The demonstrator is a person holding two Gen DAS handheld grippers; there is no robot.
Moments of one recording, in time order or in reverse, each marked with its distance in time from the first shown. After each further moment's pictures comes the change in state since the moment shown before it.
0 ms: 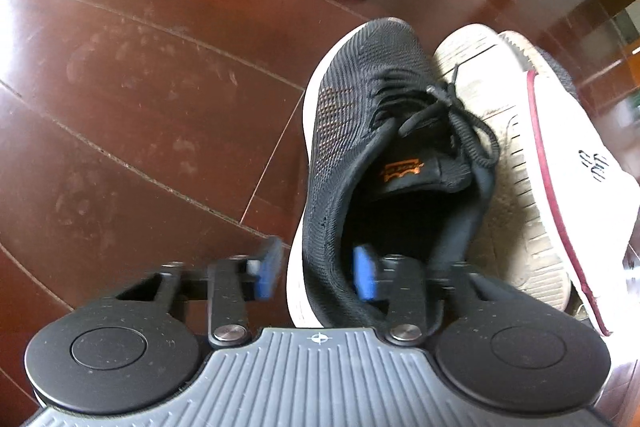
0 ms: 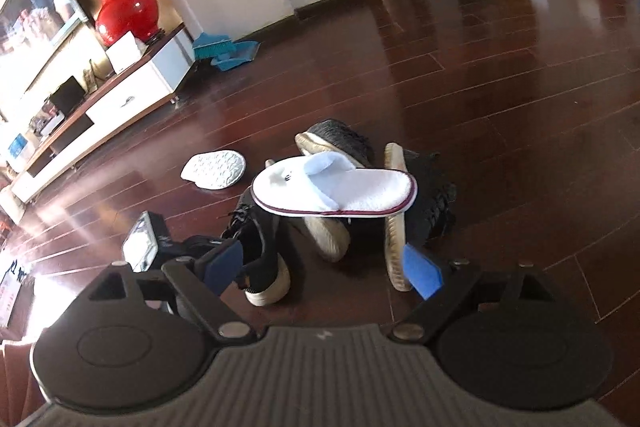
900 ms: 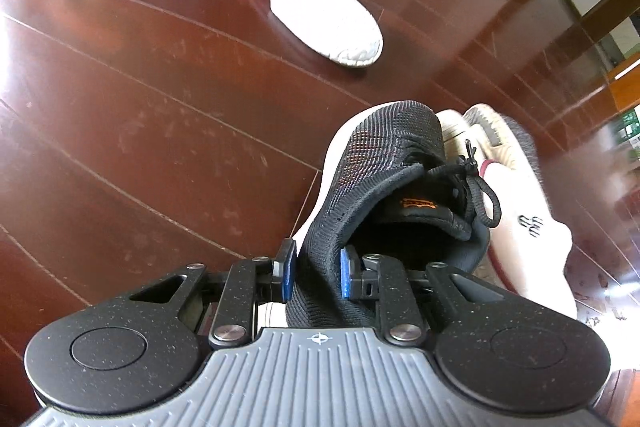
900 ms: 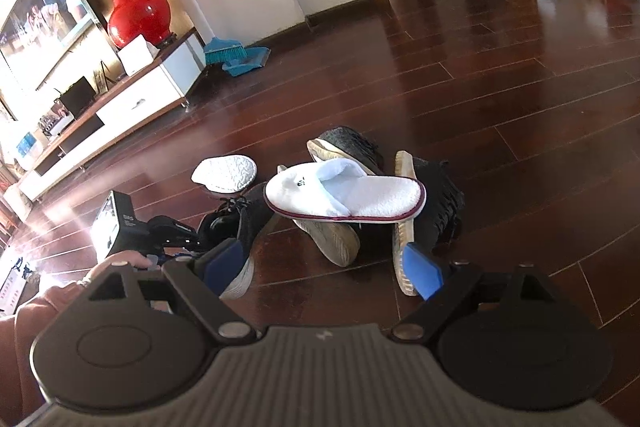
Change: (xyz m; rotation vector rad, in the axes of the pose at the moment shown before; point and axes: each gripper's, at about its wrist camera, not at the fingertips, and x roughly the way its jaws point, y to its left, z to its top) left arm -0.113 0.018 0.024 0.041 -0.126 -0.026; right arm -0.021 0.005 0.000 -0.003 -0.030 0.021
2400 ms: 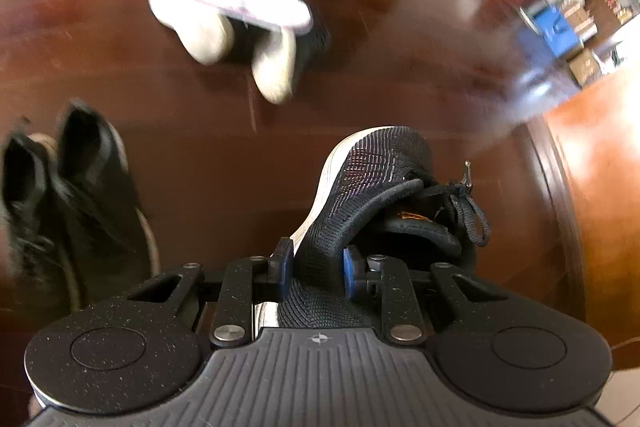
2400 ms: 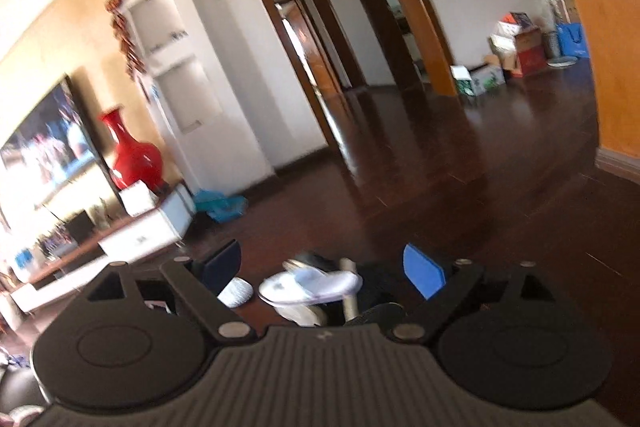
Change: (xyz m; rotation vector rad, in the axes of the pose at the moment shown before) left arm -0.141 -0.138 -0.324 0.511 0.223 -0.286; right arm -0.232 -0.026 -0.091 0.121 -0.424 -0.146
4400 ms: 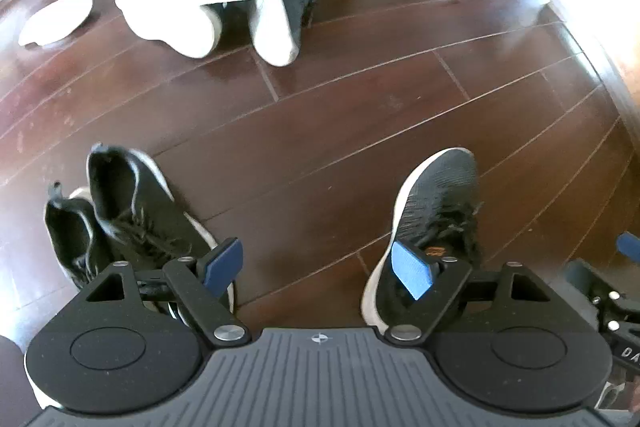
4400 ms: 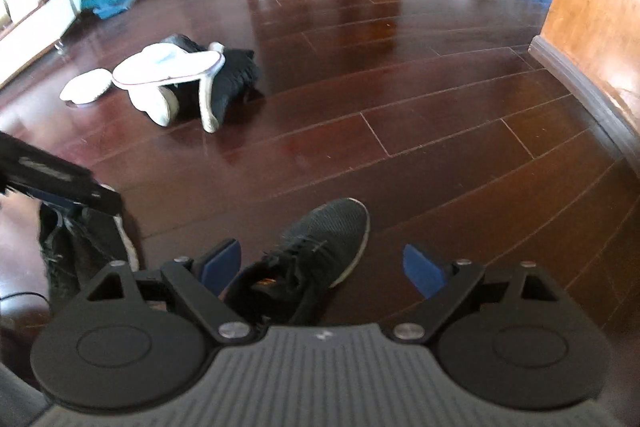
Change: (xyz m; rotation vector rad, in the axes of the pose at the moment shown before) left arm 0.002 0.001 -0.015 0.267 0.151 0.231; right arm 0.072 -0.040 -0.115 -0.231 0.523 -0.334
